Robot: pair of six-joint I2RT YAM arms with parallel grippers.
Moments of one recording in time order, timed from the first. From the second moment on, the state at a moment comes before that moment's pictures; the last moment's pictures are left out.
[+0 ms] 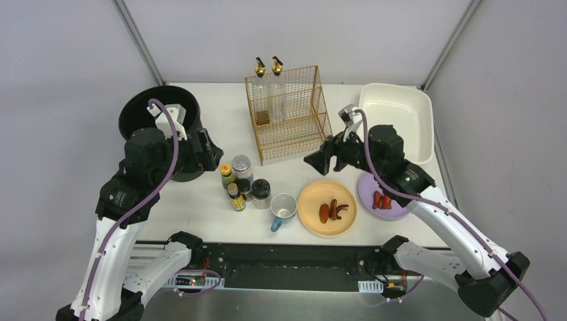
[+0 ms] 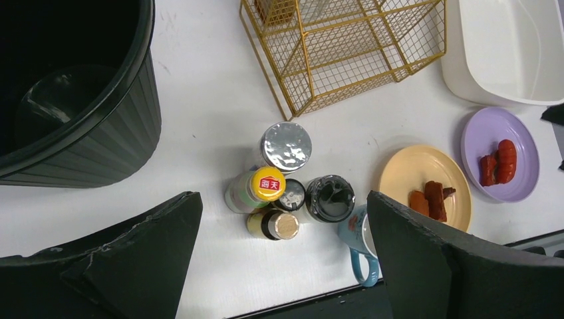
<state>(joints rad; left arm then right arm) -0.33 0.77 1.28 -0.94 -0.02 -0.32 0.63 0.98 1.01 -0.29 -0.32 0.30</state>
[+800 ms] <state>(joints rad) -0.33 0.77 1.25 -0.94 -0.02 -0.33 0.99 1.24 1.01 -0.28 -0.08 0.32</state>
